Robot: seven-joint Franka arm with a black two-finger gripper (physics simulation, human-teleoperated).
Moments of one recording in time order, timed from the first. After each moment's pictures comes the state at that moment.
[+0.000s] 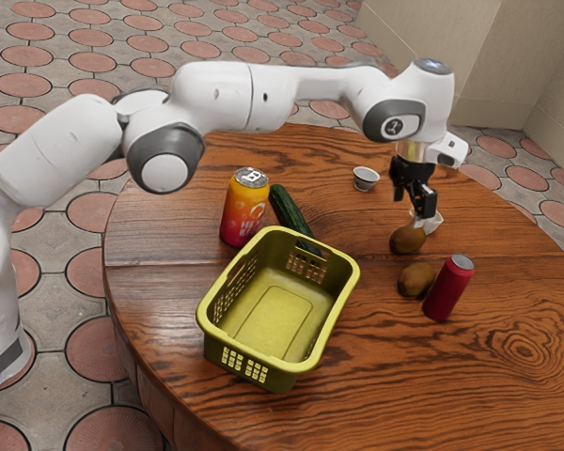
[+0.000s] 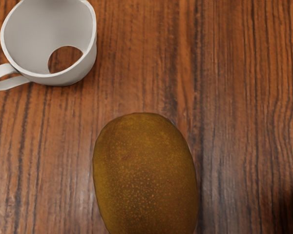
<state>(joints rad) 0.02 0.75 0.00 -0.85 -0.02 1.84 -0.03</state>
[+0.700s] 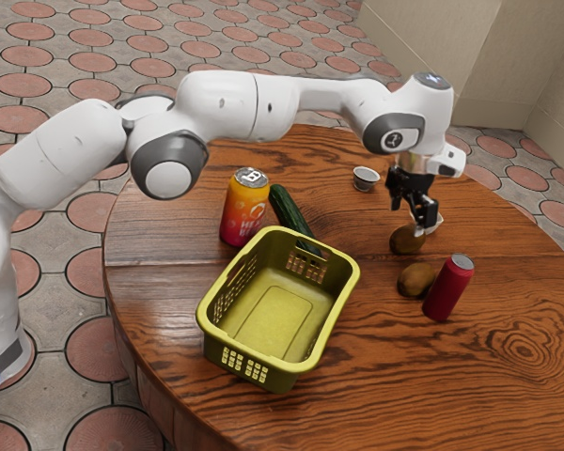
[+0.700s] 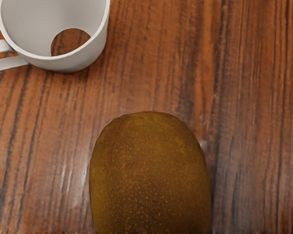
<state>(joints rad) 0.01 0.78 0.01 -0.85 -0.02 1.87 -0.13</state>
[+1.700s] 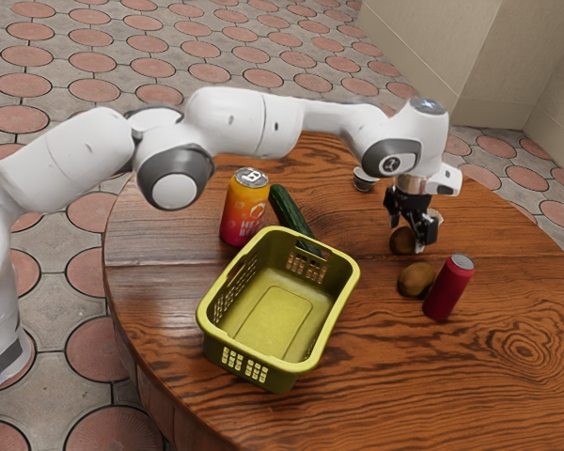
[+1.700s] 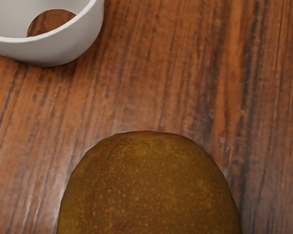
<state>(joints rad) 0.01 0.86 0.01 -0.85 -0.03 1.96 -0.19</state>
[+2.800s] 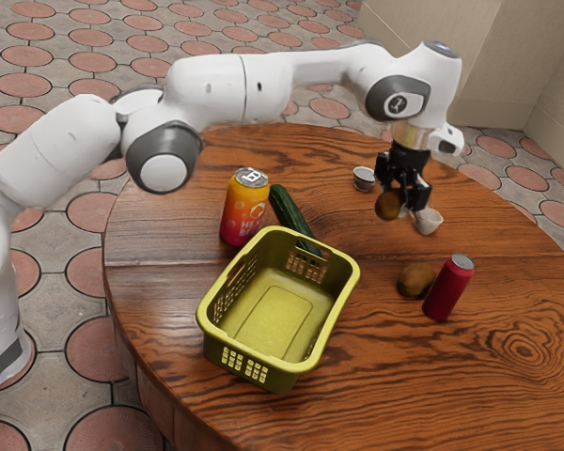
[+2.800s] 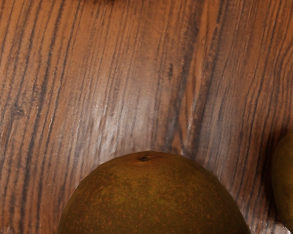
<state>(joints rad) 0.01 0.75 0.01 -0.75 -0.02 1.60 -0.22</state>
